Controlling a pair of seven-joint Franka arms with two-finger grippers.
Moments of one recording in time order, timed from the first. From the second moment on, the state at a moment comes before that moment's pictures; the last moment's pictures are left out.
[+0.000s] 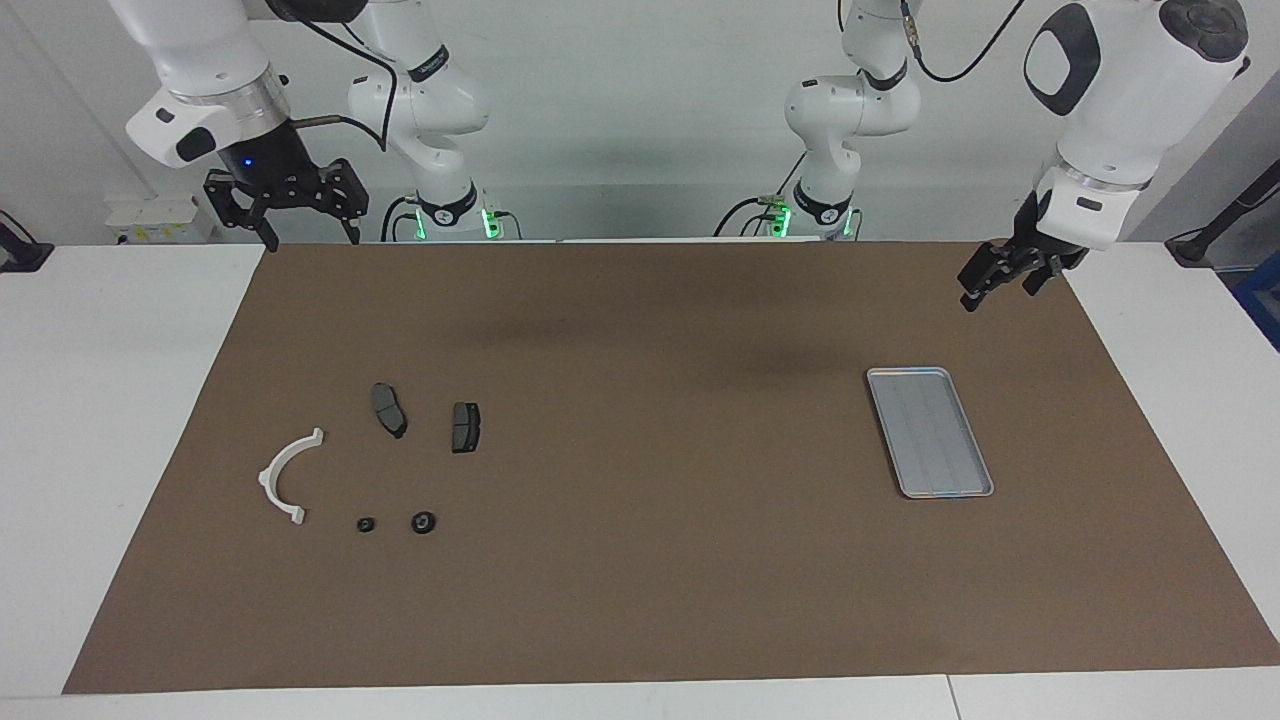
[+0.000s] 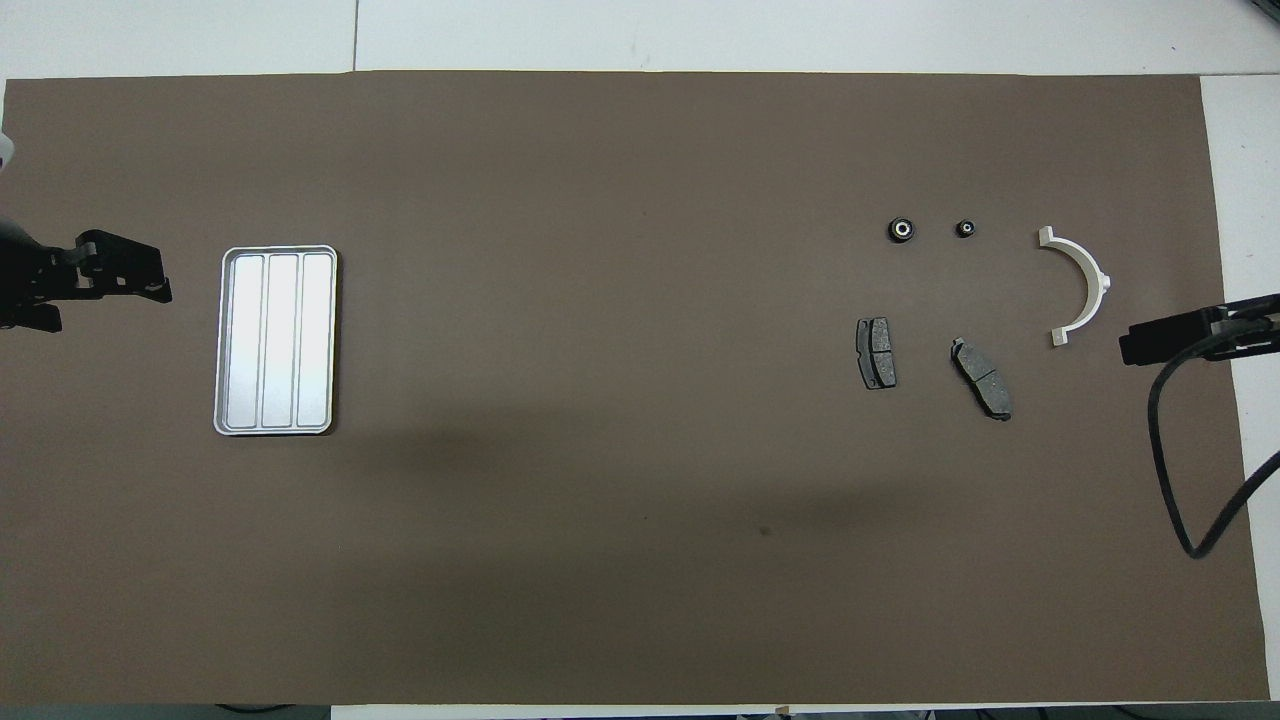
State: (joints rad) left arm -0.05 0.01 0.01 -1.63 0.01 1.65 -0.23; right arm -0.01 -0.11 0.00 -1.64 0.00 1.53 -0.10
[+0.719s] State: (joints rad) left arm -0.05 0.01 0.01 -1.63 0.01 1.65 -0.23; right arm -0.01 -0.11 0.00 -1.64 0.00 1.53 -0.10
